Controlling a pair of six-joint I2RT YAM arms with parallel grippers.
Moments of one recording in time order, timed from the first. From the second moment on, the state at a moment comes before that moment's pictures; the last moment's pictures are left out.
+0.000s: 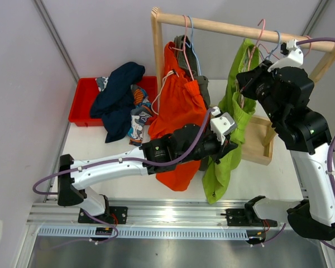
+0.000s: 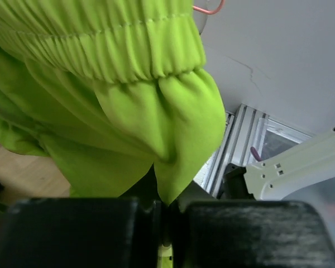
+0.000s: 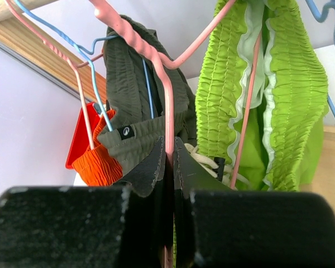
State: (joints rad) left arm -1.30 1.54 1.53 -0.12 -0.11 -0.17; right arm 0.51 1.21 1.88 -0.77 0.32 0.52
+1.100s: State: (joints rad) left arm -1.43 1.61 1.47 -0.12 -0.48 -0.23; right arm 0.47 0.95 1.77 -1.00 0.18 0.65
